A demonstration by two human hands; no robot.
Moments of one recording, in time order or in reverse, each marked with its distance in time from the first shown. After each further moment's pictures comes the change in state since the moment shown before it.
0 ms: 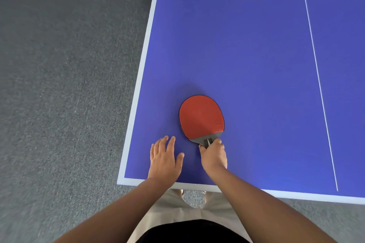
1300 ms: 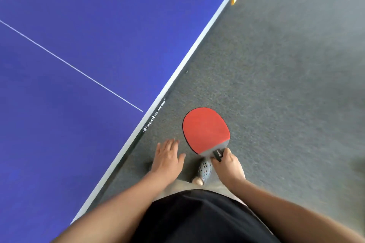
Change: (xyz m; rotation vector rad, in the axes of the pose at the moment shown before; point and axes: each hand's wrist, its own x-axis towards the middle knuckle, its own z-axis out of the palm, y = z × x) left_hand -0.214 0.374 0.305 0.698 -0.625 0.896; right_hand -0.128 0.582 -0.140 0.688 0.205 0.571
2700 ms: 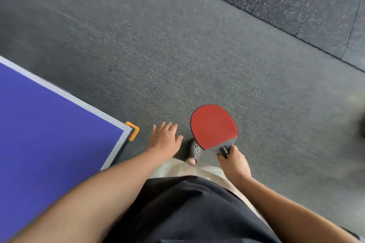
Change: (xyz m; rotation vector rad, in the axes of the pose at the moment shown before) left_hand 0.698 0.465 -0.277 0.092 -0.148 0.089; right_hand 0.576 -0.094 -0.585 -0.051 0.115 0.174
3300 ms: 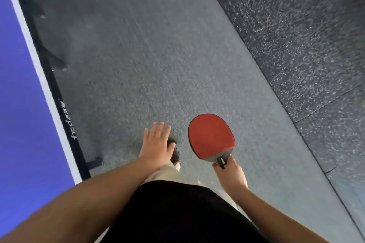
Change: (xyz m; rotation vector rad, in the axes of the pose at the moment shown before) left_hand 0.227 -0.083 -0.214 -0.321 0.297 -0.402; right_hand 0.270 -0.357 -0.146 -0.369 -0.133 -0.395
